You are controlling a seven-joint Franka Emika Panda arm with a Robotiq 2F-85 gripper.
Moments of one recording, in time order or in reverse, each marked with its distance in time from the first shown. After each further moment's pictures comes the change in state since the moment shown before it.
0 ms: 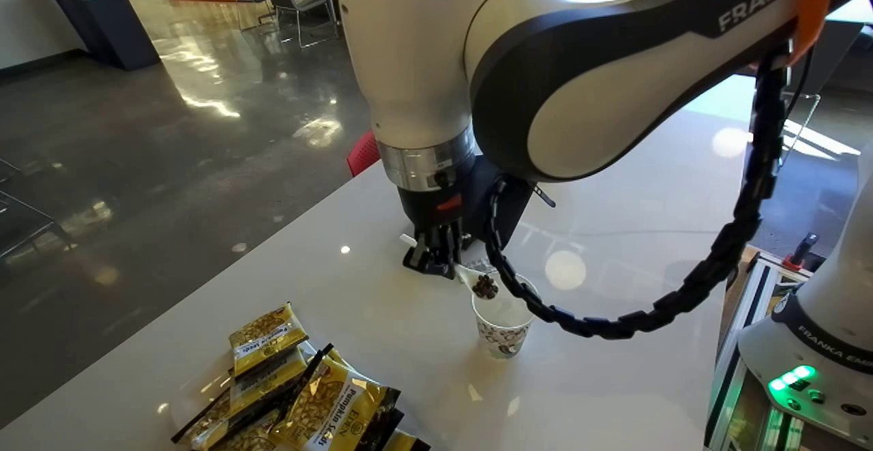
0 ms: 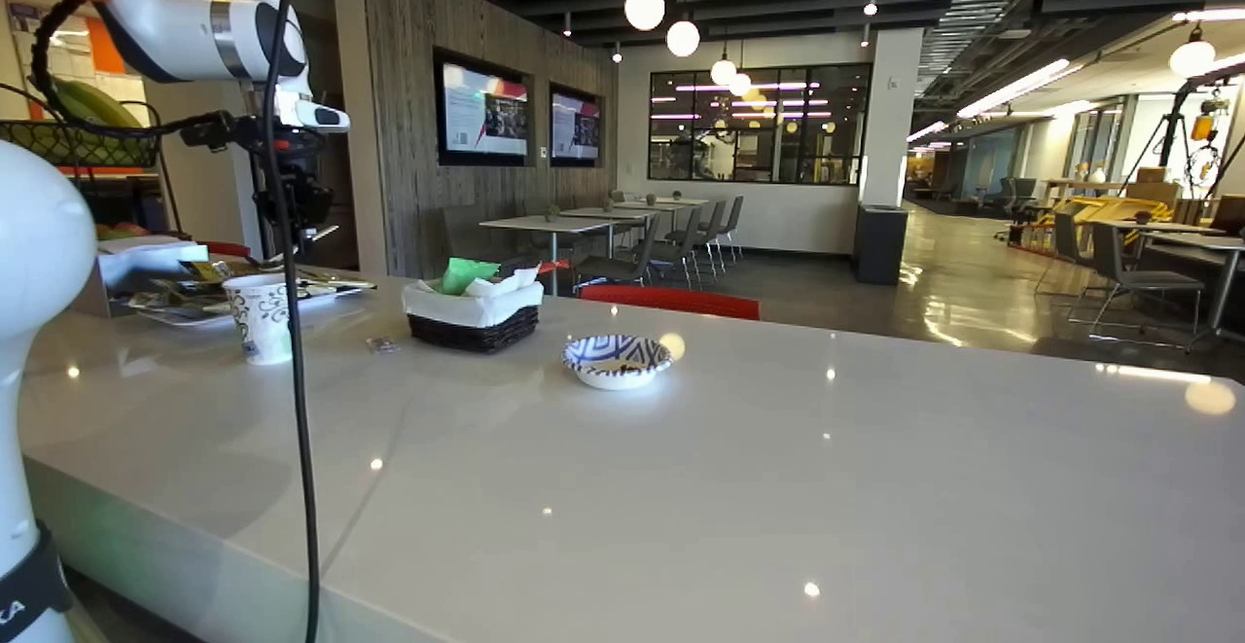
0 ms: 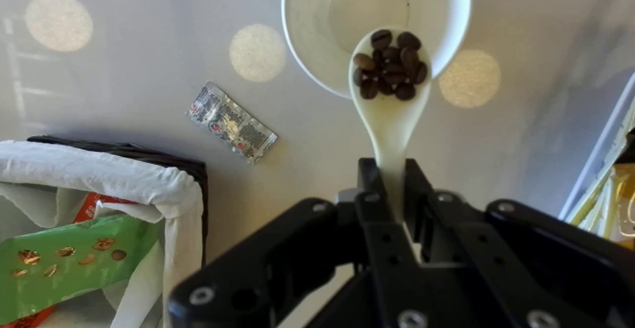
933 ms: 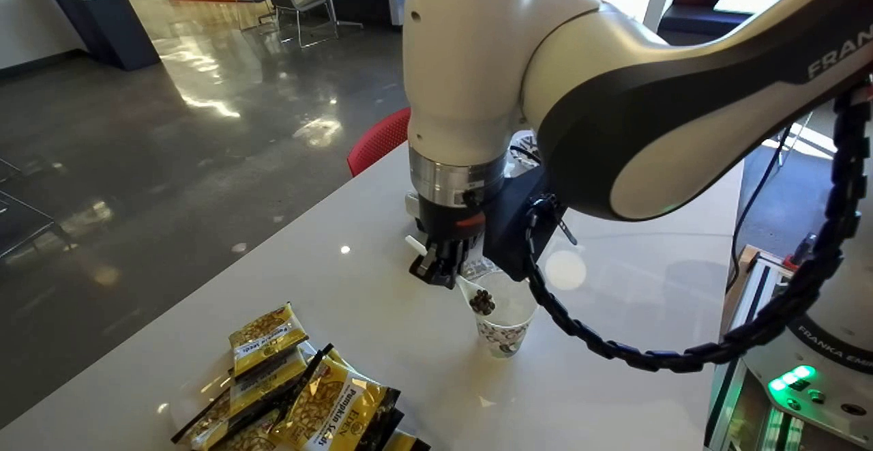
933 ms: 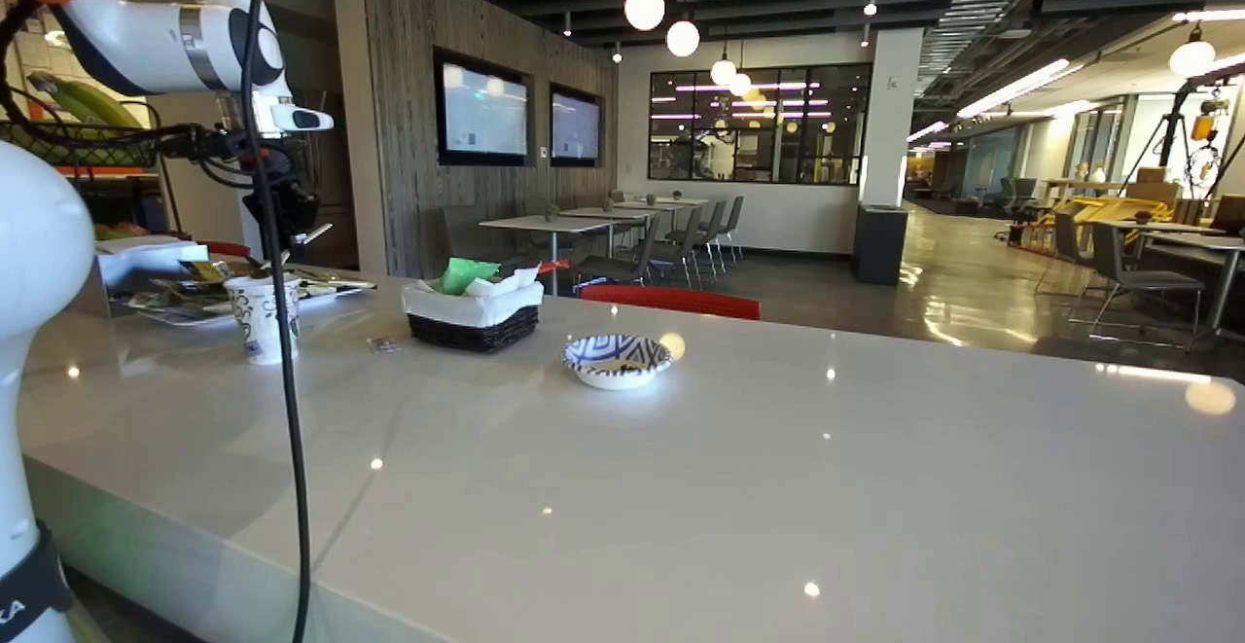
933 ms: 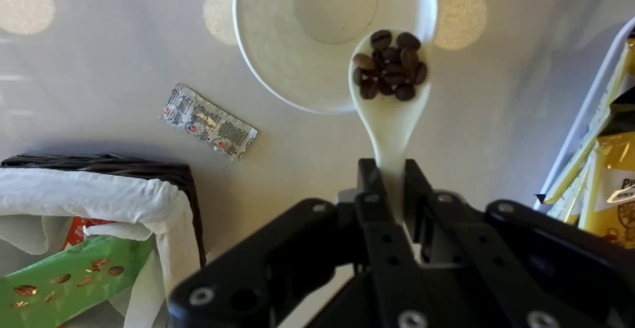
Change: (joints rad) arm -0.010 -0.098 0.027 -0.167 -0.010 0.216 0.130
